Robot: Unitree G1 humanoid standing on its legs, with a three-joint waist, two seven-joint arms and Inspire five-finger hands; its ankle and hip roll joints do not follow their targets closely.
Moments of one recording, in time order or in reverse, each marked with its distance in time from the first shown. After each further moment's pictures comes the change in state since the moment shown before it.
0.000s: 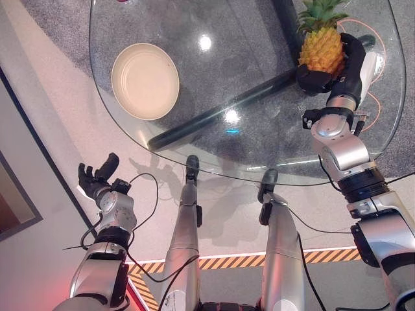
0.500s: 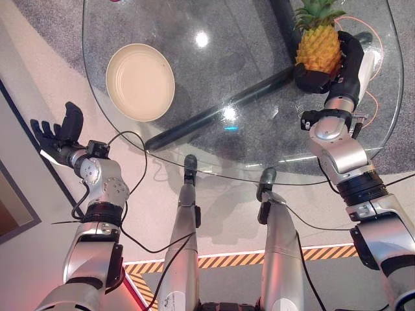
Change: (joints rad) left arm -0.112 0.049 0.022 -0.182 -0.017 -0.120 0.029; right arm 0.037 0.006 -0.007 -0.045 -0.006 -0.029 0.000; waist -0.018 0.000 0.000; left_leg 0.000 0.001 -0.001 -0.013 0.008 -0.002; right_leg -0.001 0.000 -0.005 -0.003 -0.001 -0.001
